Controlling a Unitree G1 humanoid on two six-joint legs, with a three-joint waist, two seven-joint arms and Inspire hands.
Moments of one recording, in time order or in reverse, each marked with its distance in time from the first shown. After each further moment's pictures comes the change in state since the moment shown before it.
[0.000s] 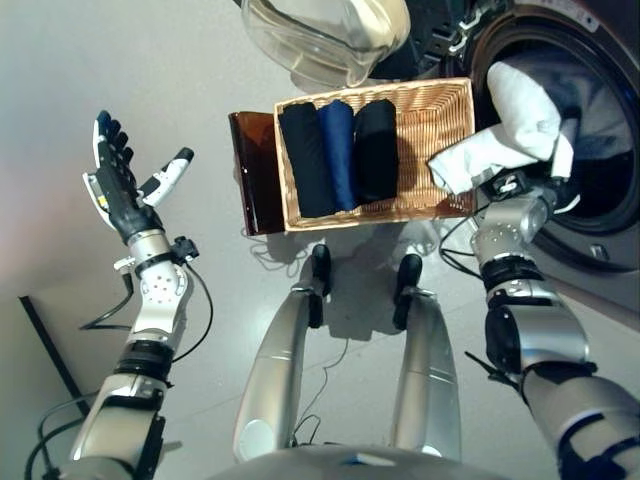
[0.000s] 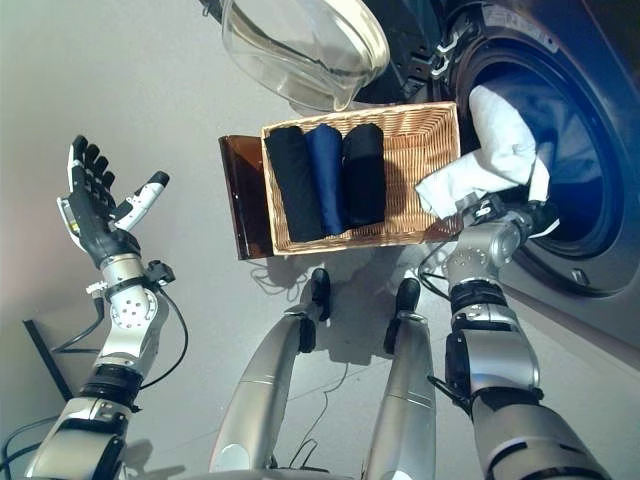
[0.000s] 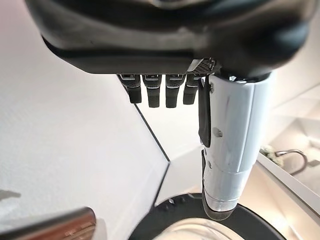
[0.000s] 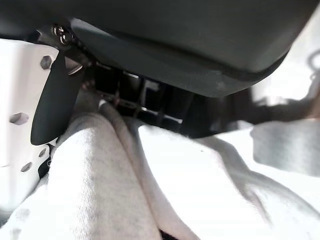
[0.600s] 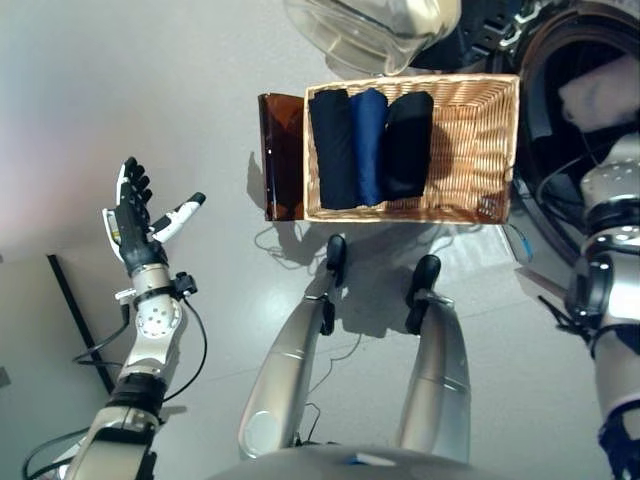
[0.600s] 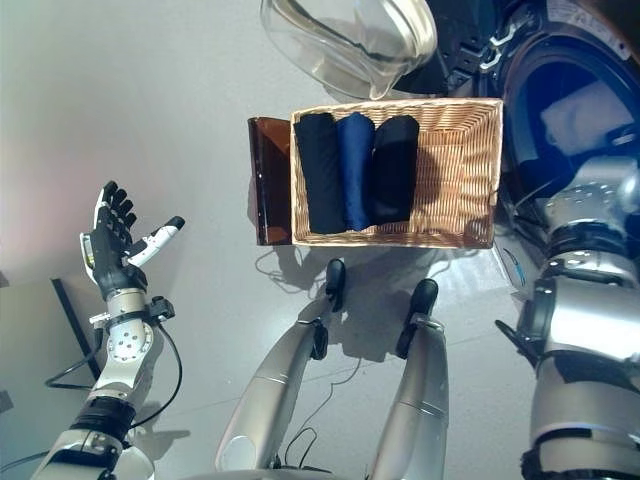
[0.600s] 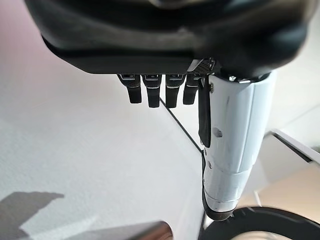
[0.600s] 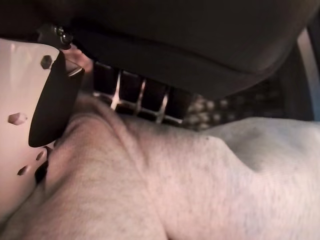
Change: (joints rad) left arm 0.157 0.011 -0.012 0.040 -0.048 0.003 -0.095; right arm -0.227 -0.350 -0.007 0.148 -0.052 0.005 -0.075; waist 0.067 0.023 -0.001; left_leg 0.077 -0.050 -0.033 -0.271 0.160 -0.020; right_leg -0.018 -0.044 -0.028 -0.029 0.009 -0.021
